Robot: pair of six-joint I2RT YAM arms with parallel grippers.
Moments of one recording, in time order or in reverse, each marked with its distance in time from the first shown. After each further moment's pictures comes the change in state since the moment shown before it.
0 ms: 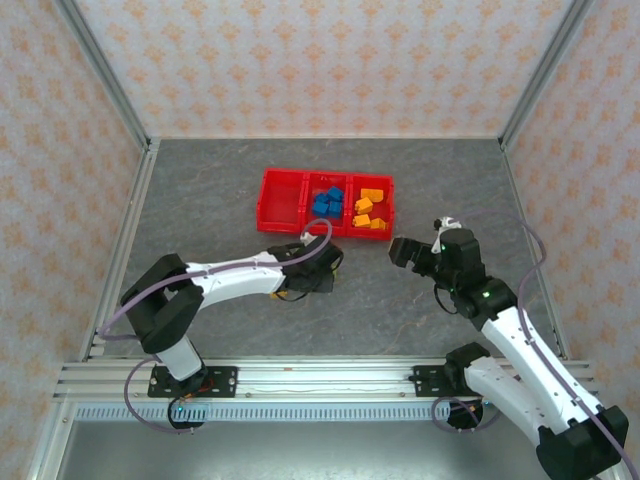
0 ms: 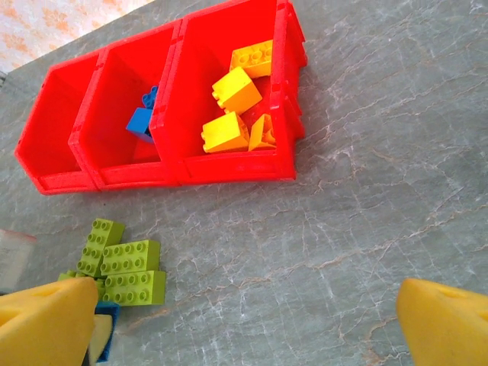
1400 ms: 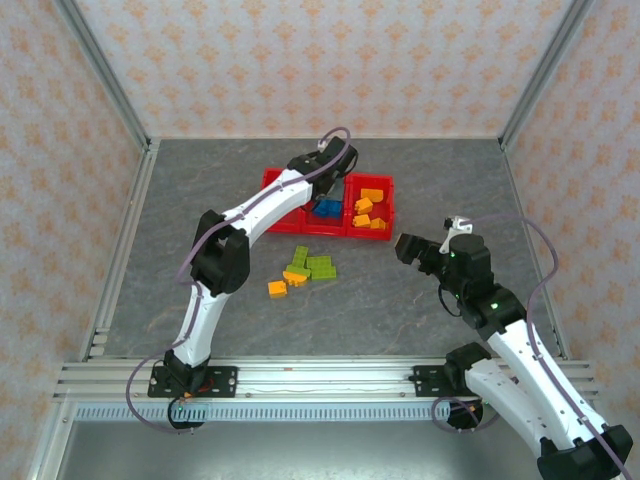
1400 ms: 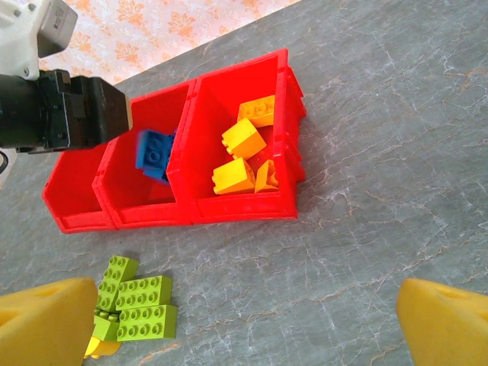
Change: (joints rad) left arm 0.274 0.571 1.020 -0.349 -0.192 0.378; right arm 0.000 -0.093 -0.012 0.034 0.051 0.010
